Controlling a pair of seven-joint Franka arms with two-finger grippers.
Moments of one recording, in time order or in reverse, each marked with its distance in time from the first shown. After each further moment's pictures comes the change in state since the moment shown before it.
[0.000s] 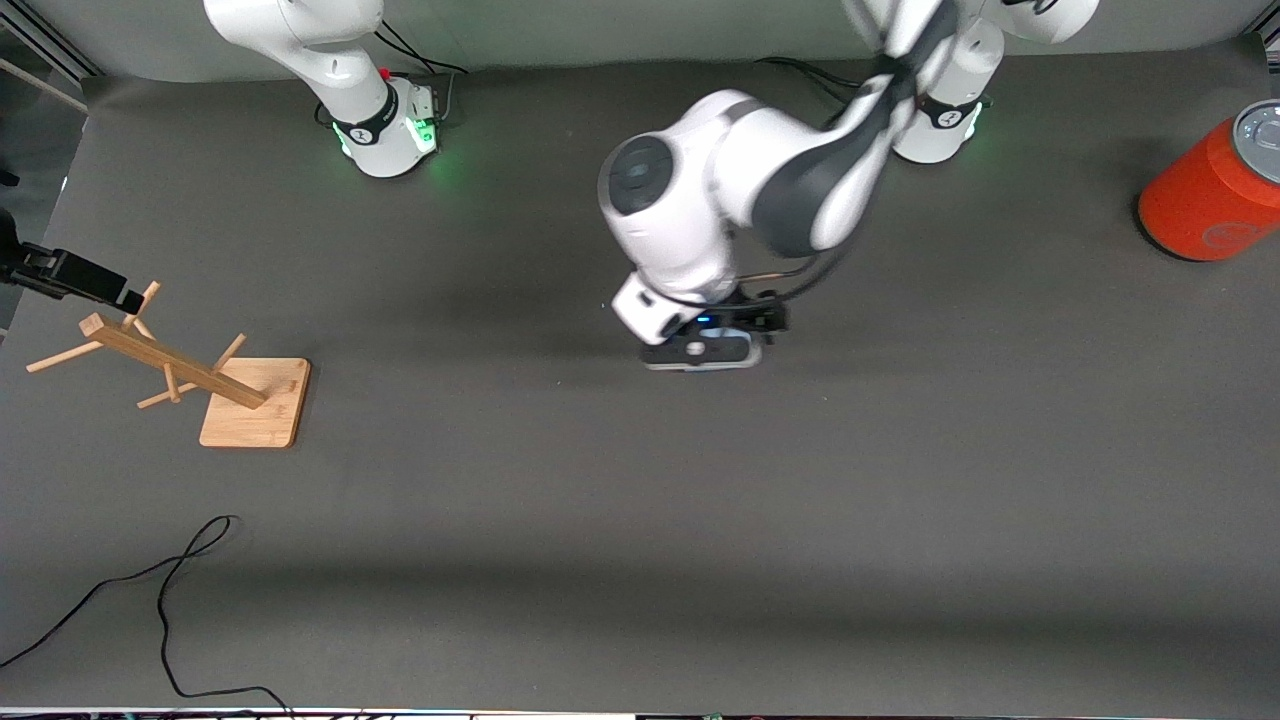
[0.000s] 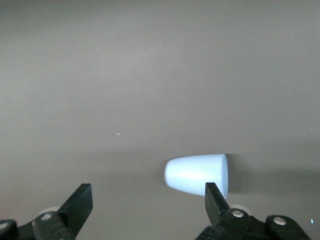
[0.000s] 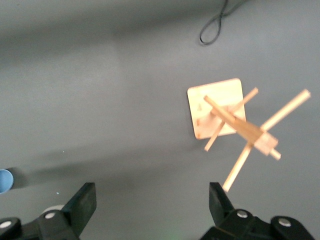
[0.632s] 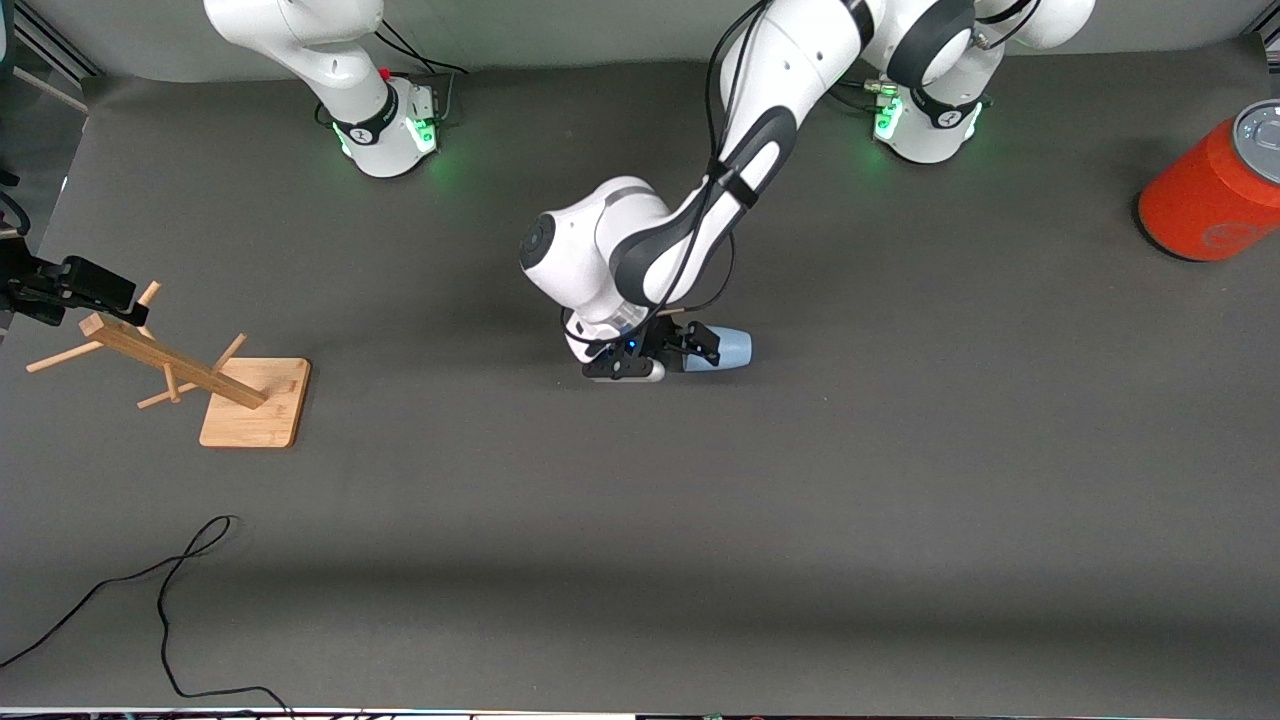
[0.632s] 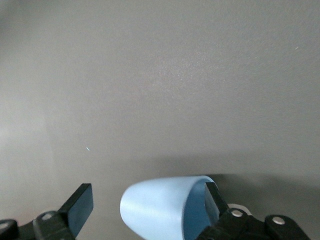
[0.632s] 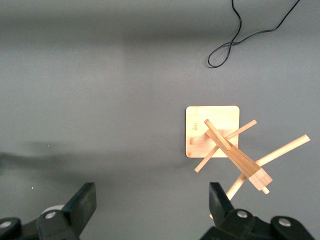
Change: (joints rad) left arm -0.129 0.322 0.008 0.121 0.208 -0.008 -0.045; right arm 0.001 0.001 0.013 -0.023 -0.031 0.058 -0.135
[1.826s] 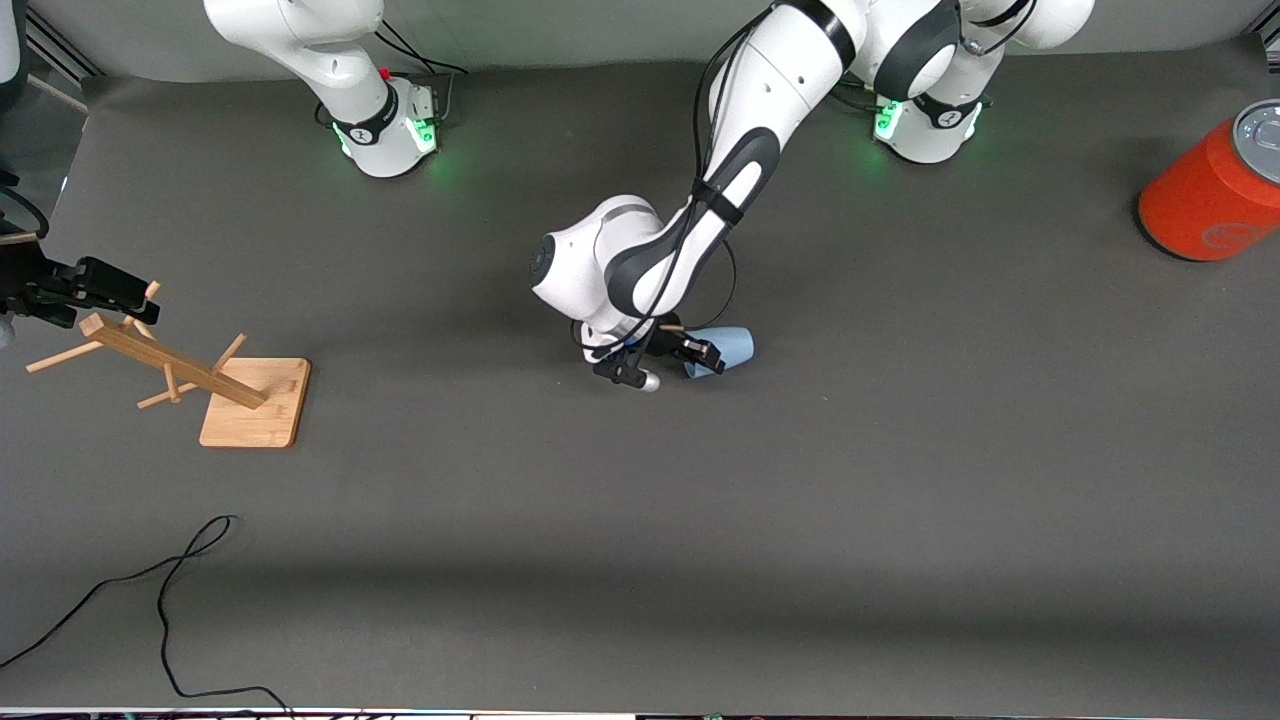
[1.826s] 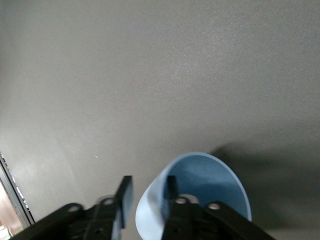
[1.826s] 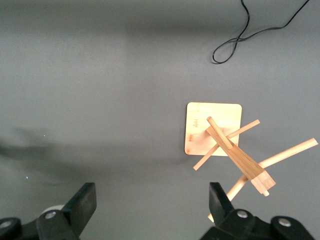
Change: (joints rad) left arm -0.018 0.048 0.013 -0.007 0.025 -0.044 0.200; right arm 0.000 0.000 0.001 -0.026 0.000 -0.001 -0.049
